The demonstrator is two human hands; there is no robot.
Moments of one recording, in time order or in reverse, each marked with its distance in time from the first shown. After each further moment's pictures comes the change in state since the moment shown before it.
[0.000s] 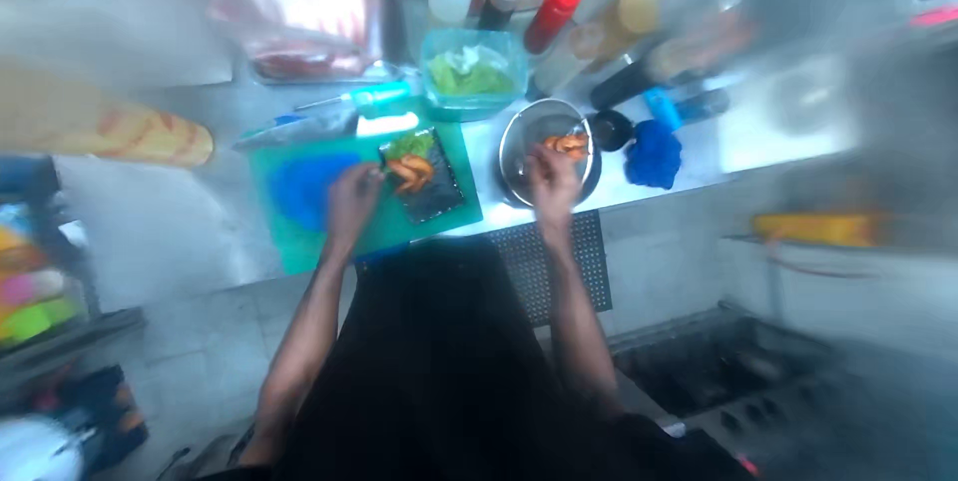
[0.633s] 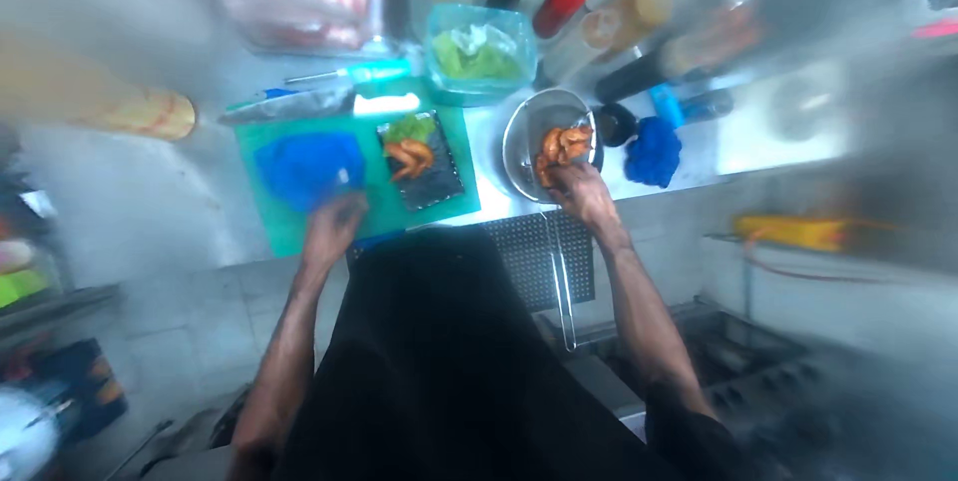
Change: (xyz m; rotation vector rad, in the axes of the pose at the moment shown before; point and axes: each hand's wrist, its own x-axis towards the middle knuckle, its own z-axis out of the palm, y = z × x) left_hand -0.076 -0.040 -0.019 -0.111 -0.154 -0.157; right_hand 0.028 0.104 -0.062 -0.589 -0.661 -0.390
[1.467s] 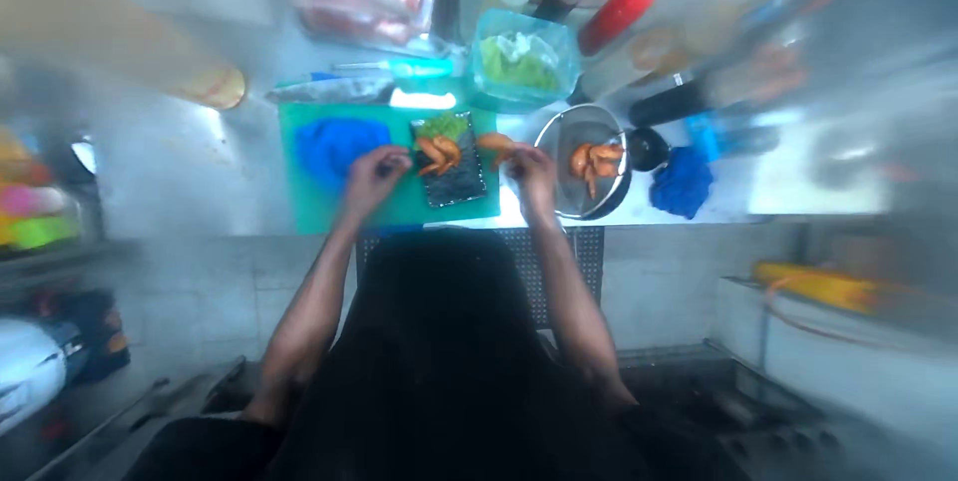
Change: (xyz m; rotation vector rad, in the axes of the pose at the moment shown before) left_hand 0.056 0.034 0.002 -0.215 0.067 0.127; right_hand 0.095 -0.169 0.006 1.470 0.347 0.487
